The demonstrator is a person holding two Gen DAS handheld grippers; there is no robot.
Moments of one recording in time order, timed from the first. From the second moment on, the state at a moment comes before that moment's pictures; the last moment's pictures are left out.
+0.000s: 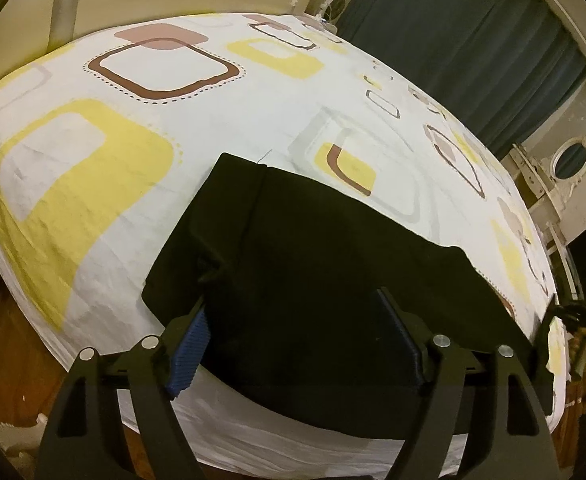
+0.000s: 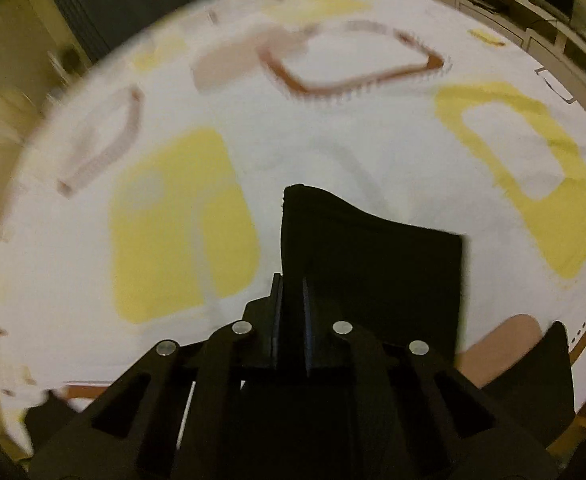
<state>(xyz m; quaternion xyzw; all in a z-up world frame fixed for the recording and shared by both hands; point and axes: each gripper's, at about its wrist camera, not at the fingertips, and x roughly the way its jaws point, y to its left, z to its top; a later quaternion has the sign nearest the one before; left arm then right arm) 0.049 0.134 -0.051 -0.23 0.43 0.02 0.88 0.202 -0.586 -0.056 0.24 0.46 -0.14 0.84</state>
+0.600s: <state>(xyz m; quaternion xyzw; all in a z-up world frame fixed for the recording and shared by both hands) 0.040 0.112 -0.027 -0.20 0.41 0.03 0.89 -0.073 -0.703 -0.118 0.45 0.33 -0.09 0.83</state>
